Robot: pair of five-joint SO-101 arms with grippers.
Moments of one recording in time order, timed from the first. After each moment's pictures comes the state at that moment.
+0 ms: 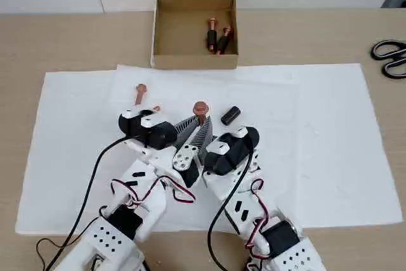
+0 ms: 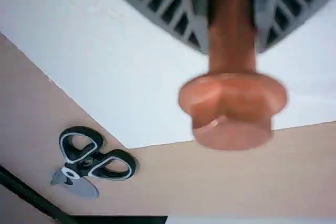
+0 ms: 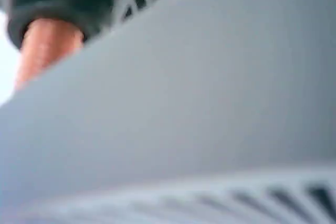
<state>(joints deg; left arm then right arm) 30.8 -65.7 88.0 -1.2 24.7 -33.9 -96.6 96.4 26.8 -0.9</state>
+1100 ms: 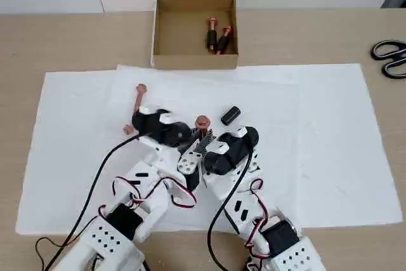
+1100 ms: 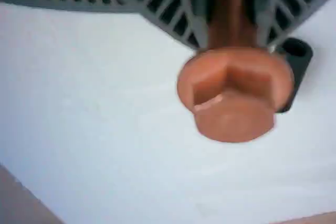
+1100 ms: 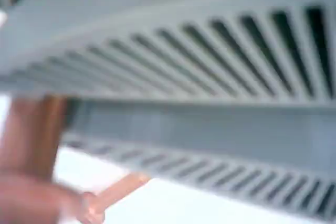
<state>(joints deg) 31.1 -65.8 83.6 15.9 20.8 -33.9 -96.5 96.4 26.8 -1.1</state>
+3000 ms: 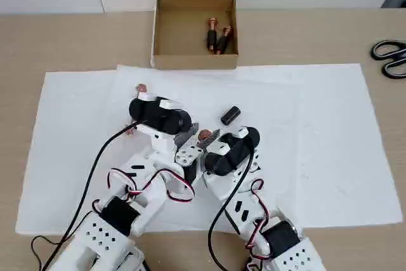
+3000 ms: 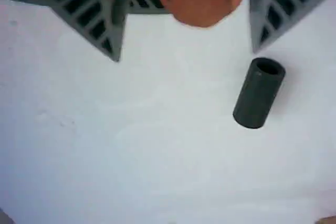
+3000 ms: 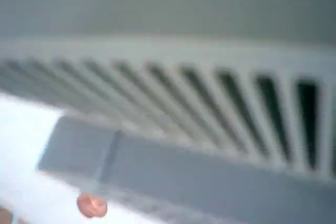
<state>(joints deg) 30.3 -65.3 74.1 27.1 20.5 -33.9 -96.6 96.4 26.8 -0.9</state>
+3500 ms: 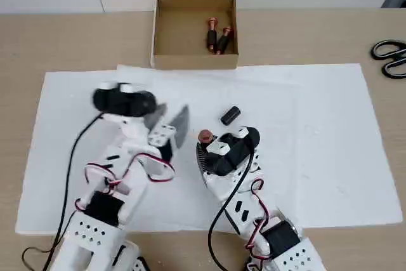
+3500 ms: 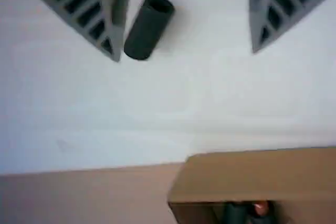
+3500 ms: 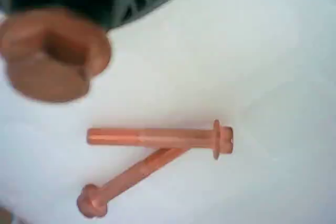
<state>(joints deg) 15.4 -66.6 71.7 27.7 20.3 -33.9 -96.6 96.4 26.8 -0.9</state>
